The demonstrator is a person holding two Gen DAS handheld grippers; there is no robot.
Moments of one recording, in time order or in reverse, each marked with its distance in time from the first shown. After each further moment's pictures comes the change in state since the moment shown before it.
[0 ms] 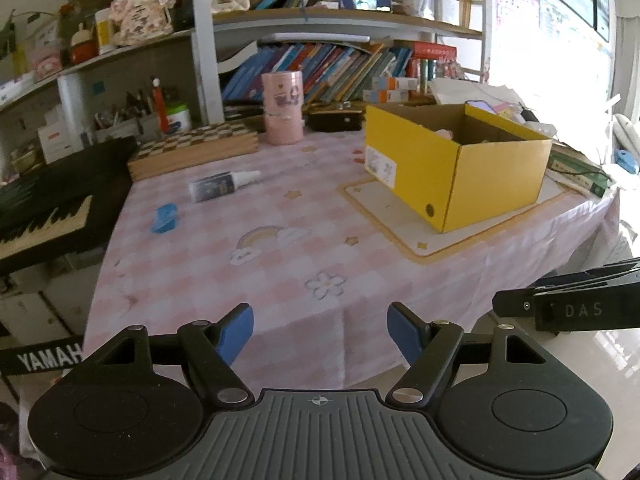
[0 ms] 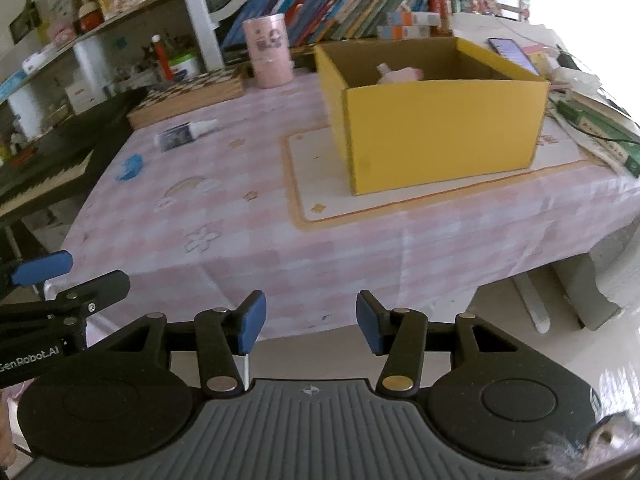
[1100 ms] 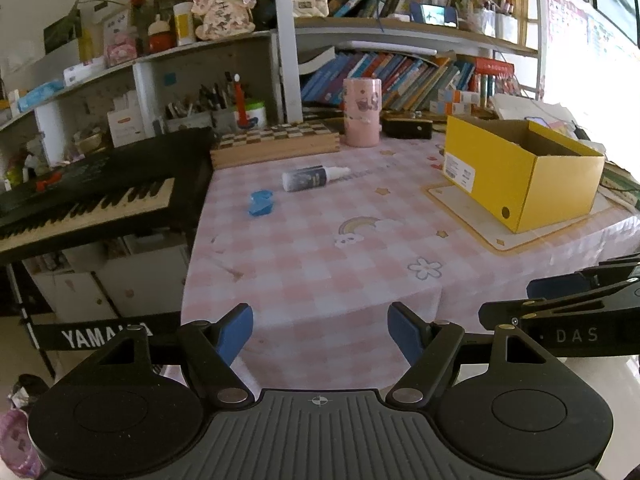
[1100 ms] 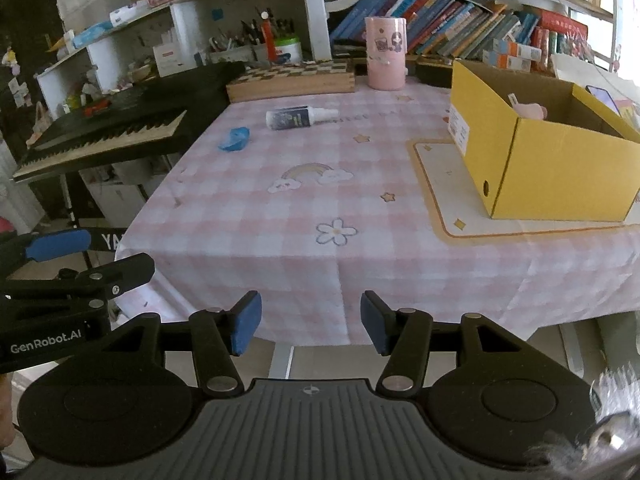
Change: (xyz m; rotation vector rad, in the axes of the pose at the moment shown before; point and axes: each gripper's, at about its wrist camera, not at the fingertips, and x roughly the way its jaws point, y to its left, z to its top) left arm -0.035 0.069 -0.025 -0.070 -0.031 0.134; right arm 0.010 0.097 -0.008 -0.187 -0.011 0.140
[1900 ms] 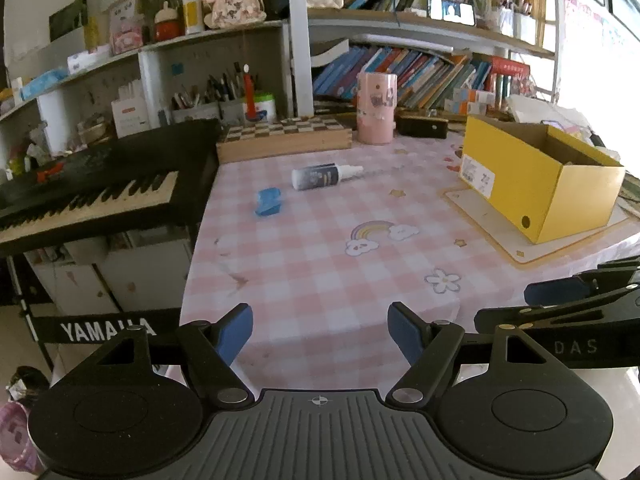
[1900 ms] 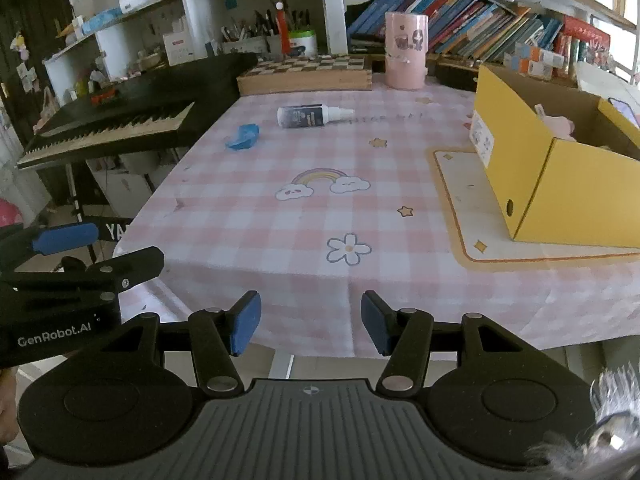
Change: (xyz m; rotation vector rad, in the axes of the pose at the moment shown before) left arm 0.029 0.007 0.013 -0.030 0.027 0.018; right arm 0.027 0.000 0.022 -0.042 0.034 0.025
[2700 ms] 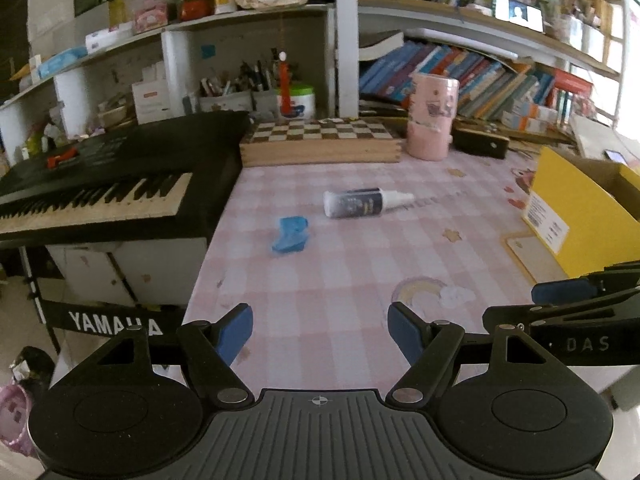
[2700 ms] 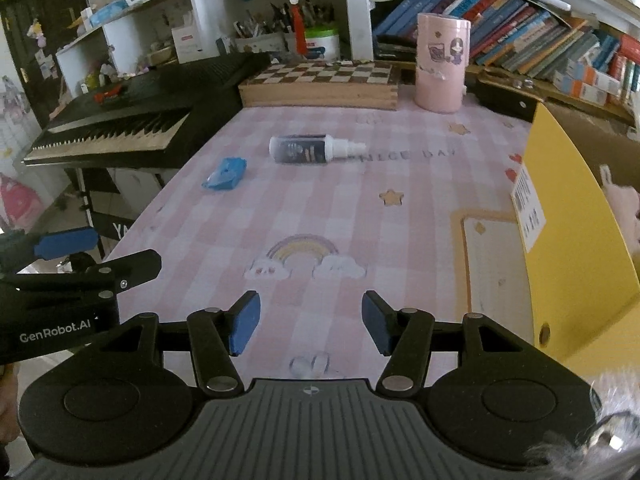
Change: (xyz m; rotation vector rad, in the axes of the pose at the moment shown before) left arm 0.081 0.005 0.060 -0.111 0.030 0.110; right arm 0.081 -0.045 0.091 -0.078 0.028 0.098
